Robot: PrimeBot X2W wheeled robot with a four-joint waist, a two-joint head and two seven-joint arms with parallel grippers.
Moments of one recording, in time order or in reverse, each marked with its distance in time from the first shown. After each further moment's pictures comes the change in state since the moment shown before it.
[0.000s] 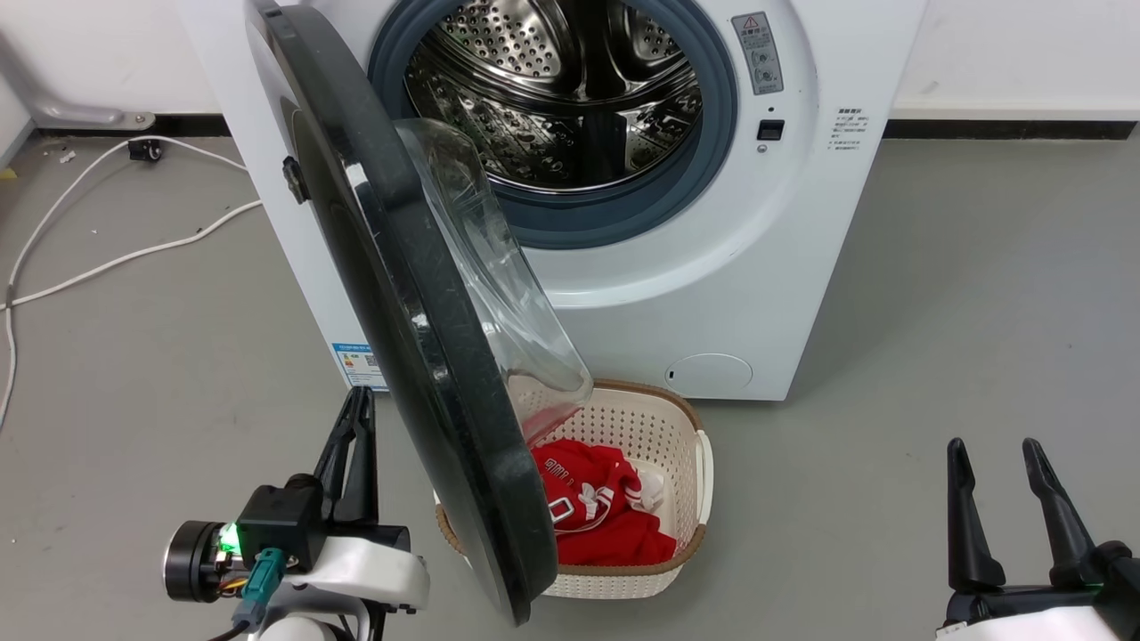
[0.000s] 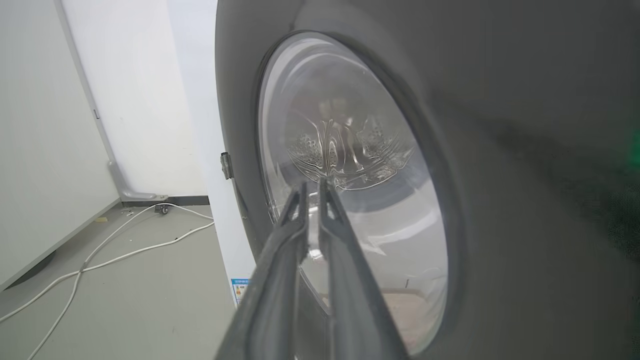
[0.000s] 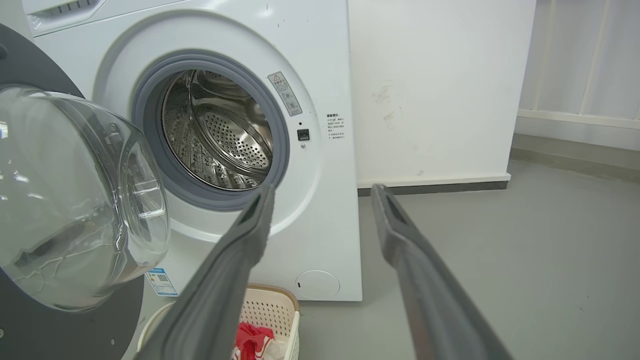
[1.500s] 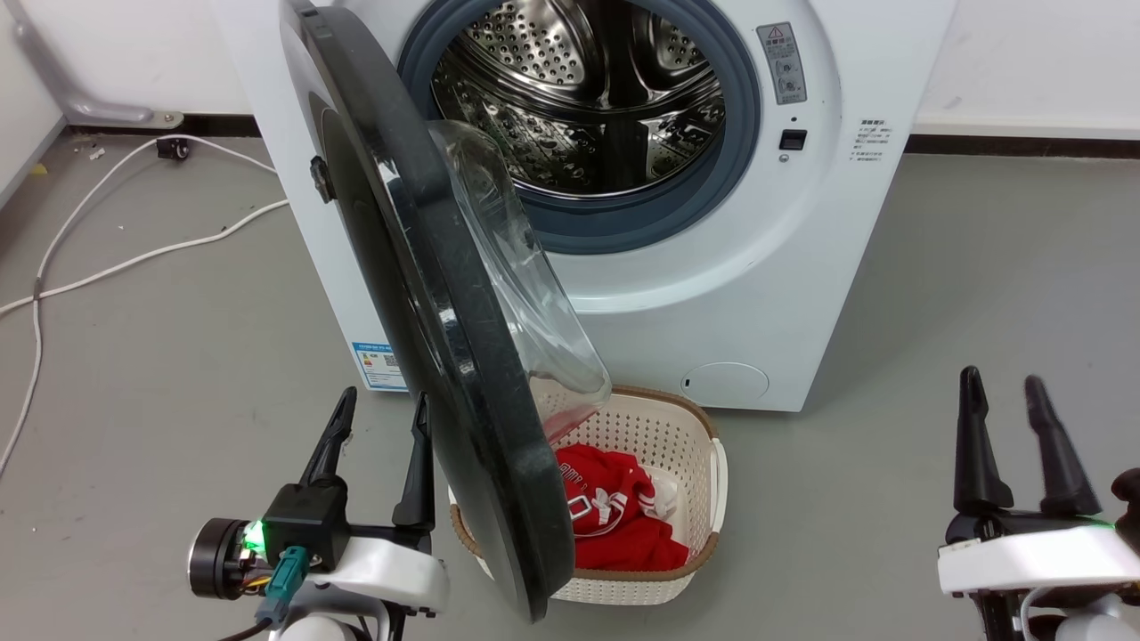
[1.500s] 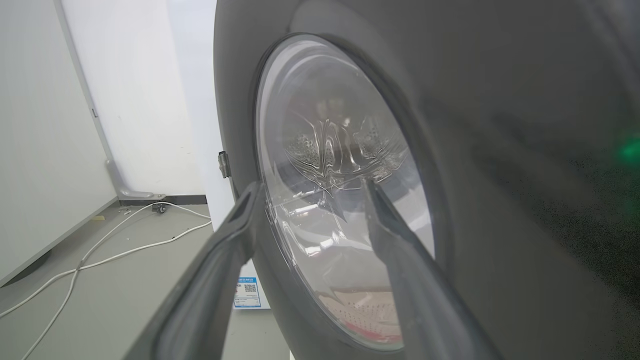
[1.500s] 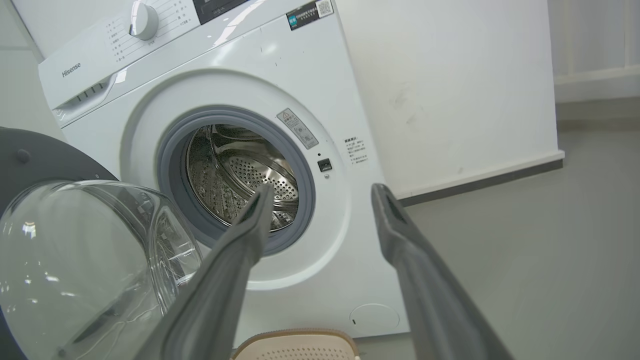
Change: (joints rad) left arm -0.009 -0.001 -0.046 0.016 -0.014 0.009 0.000; right arm -0.183 -0.012 0.017 0.158 0.273 0.000 0.000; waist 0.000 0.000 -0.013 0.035
